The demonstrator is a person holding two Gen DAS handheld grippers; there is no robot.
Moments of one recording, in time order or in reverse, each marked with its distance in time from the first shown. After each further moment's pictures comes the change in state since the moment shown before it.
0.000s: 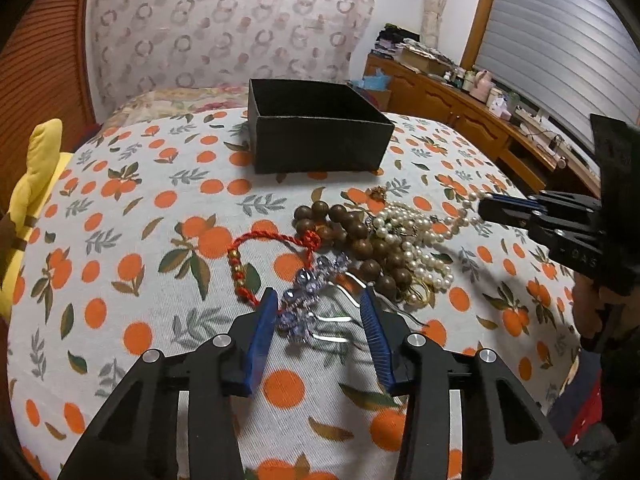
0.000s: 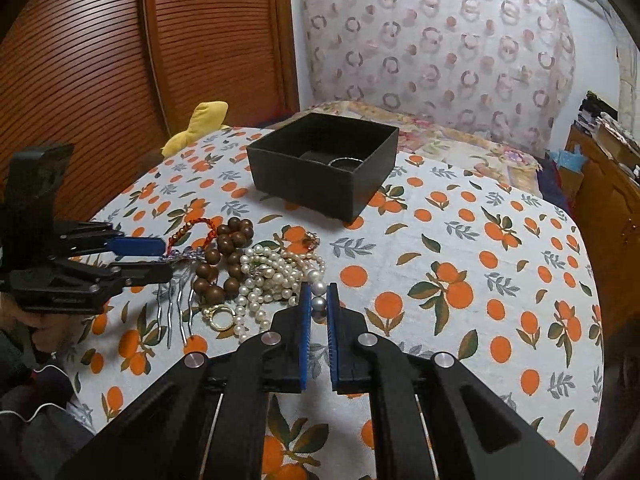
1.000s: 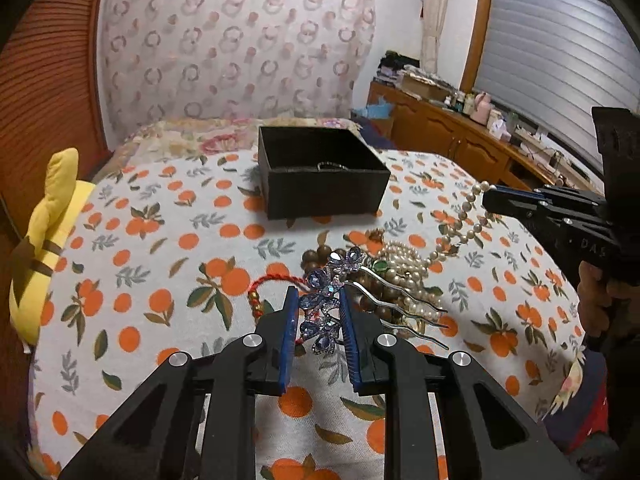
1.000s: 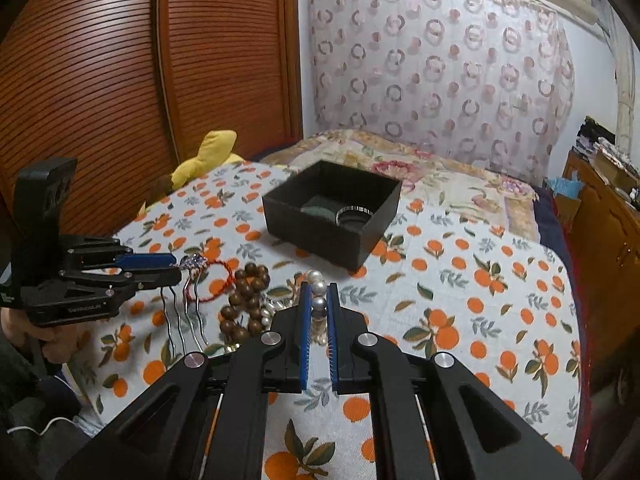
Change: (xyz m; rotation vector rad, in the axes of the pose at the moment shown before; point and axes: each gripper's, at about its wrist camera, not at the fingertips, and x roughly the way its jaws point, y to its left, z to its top) left arm -0.034 -0.003 0.010 0.010 -0.118 0.027; right arm -0.032 0.012 0.033 -0.037 -0.097 -0.012
